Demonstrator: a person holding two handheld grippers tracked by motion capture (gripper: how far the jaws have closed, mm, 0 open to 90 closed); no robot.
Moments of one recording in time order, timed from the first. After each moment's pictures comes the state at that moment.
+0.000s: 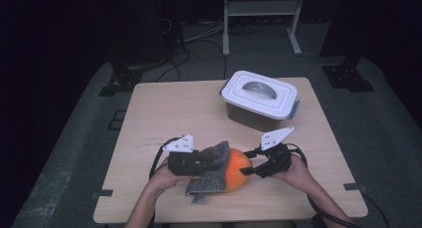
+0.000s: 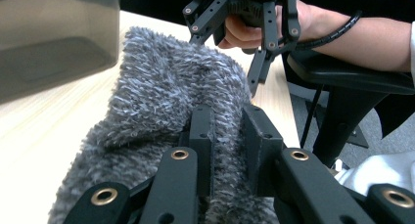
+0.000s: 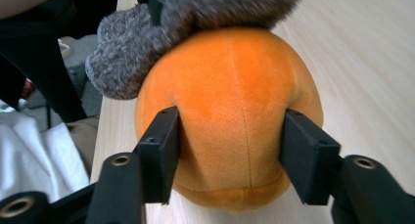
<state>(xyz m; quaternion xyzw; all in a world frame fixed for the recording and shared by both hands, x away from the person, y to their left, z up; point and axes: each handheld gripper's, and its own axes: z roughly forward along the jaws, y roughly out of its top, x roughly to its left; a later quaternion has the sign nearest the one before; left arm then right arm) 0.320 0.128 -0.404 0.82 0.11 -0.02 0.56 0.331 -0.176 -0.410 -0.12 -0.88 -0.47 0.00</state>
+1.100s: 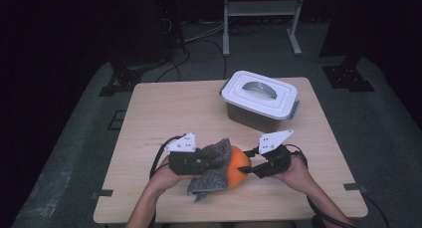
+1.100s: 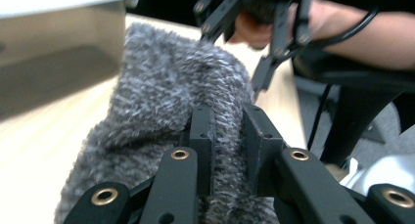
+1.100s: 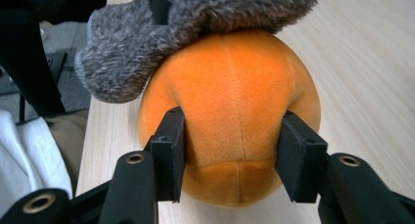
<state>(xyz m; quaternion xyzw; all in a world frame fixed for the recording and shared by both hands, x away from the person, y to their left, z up) 0.316 0.123 -0.393 0.83 0.11 0.01 0.54 0.320 -0.169 -0.398 -0.10 -0.88 -0.45 -0.05</state>
